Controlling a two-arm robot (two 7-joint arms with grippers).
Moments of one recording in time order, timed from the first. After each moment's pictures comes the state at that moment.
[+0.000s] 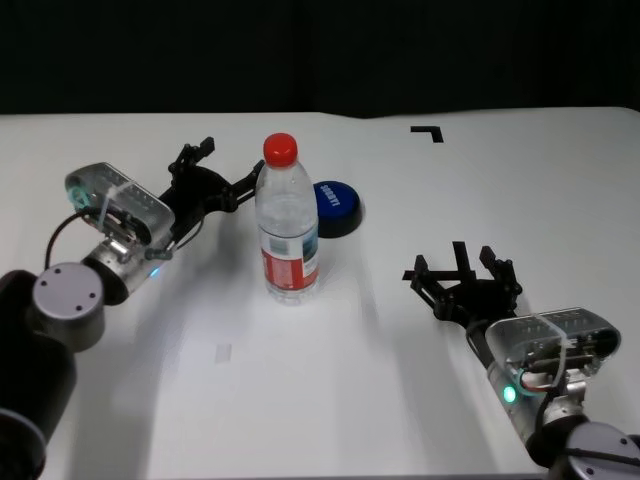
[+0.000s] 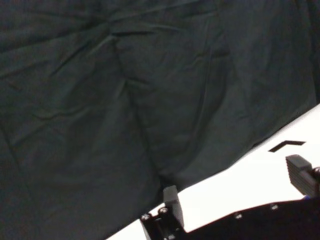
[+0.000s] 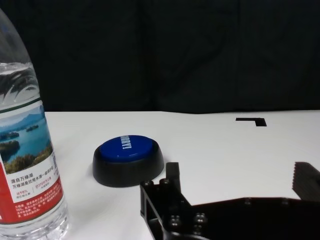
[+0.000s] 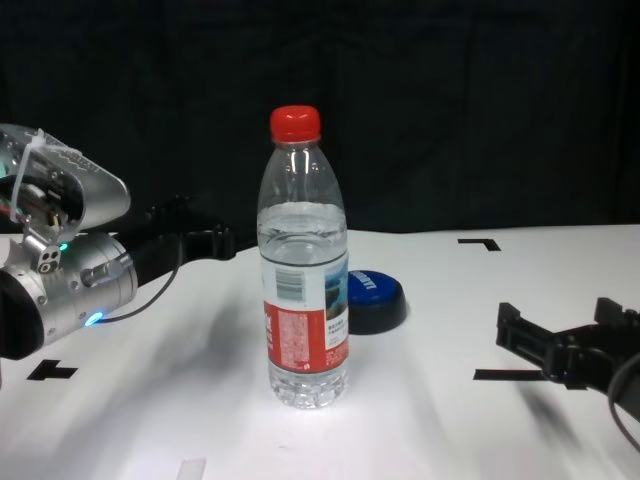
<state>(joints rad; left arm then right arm) -0.58 0.20 0.28 -0.82 0.01 -0.41 -0.35 -0.06 0.16 -0.26 -1.64 0.19 -0.04 -0.06</state>
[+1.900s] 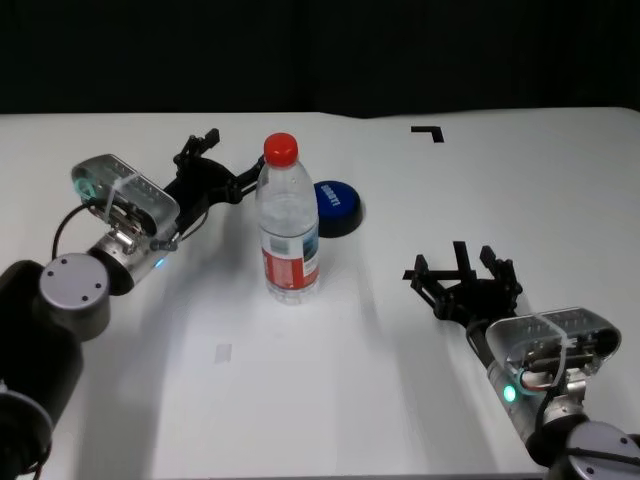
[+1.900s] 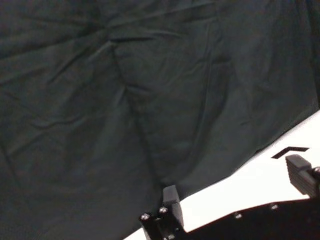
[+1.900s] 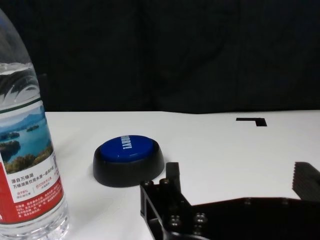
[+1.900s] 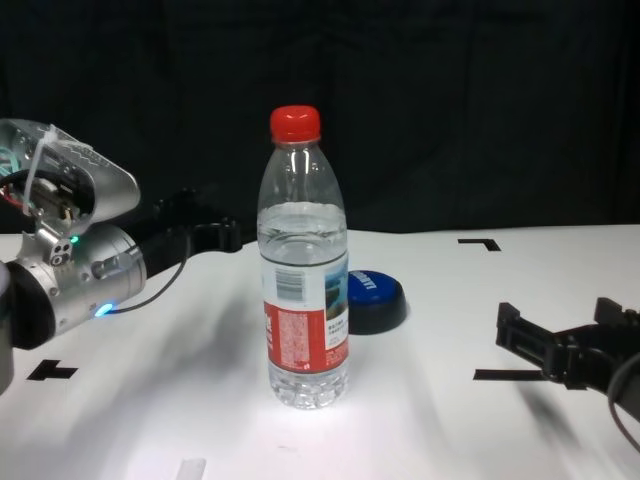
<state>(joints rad) -0.63 0.18 0.29 -0.74 0.02 -0.45 -0.35 -0.06 0.16 -0.26 -1.64 0.19 -0.04 -0.06</state>
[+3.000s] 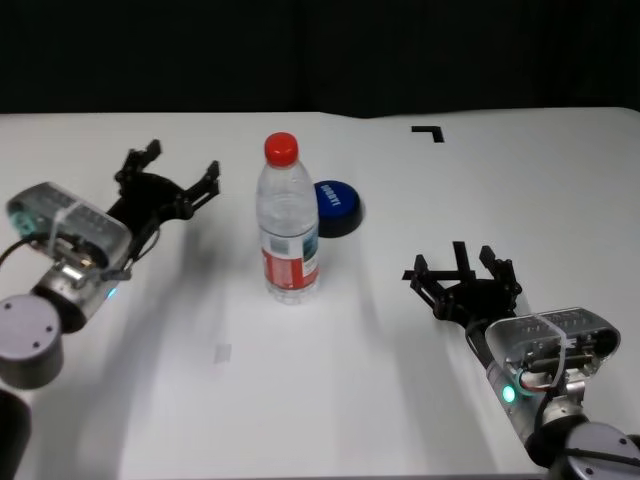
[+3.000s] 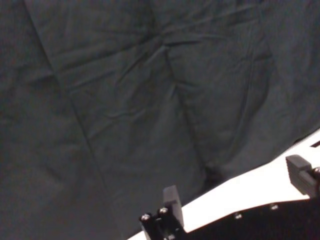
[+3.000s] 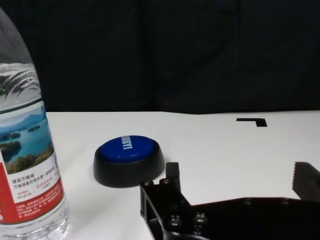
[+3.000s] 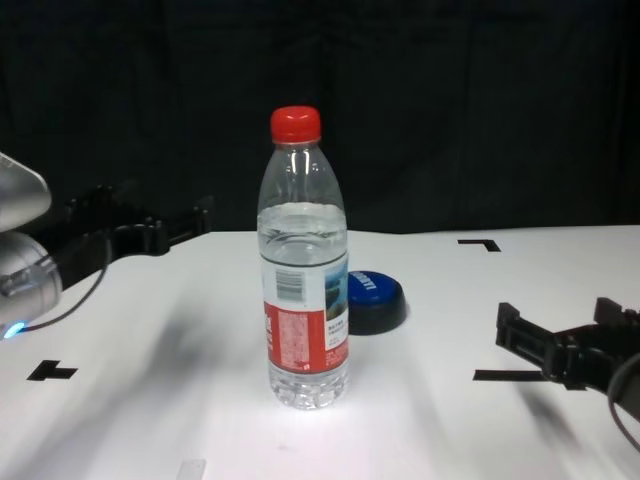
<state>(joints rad) -0.38 0.27 0.20 -1.13 0.03 -0.31 -0.26 -0.06 0.16 -0.26 -1.64 0.19 -0.04 -0.06</state>
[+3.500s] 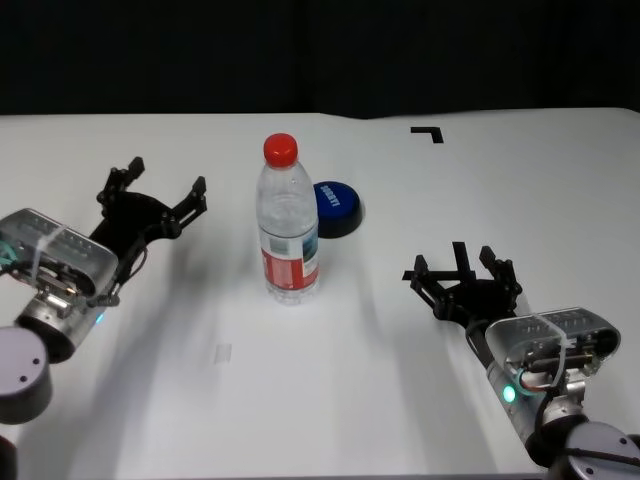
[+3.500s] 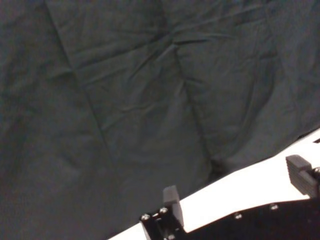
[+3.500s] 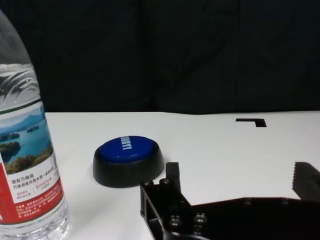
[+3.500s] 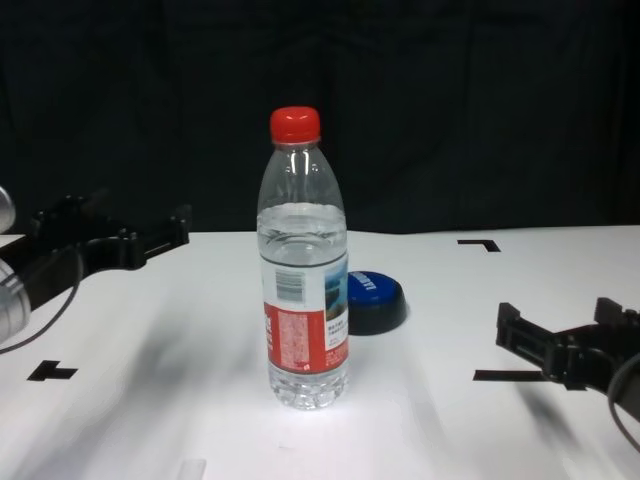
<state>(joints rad) -0.25 0.28 0.16 -1.29 0.04 -0.25 -0.22 -0.06 0.16 -0.26 -1.64 0.19 -0.04 -0.06</state>
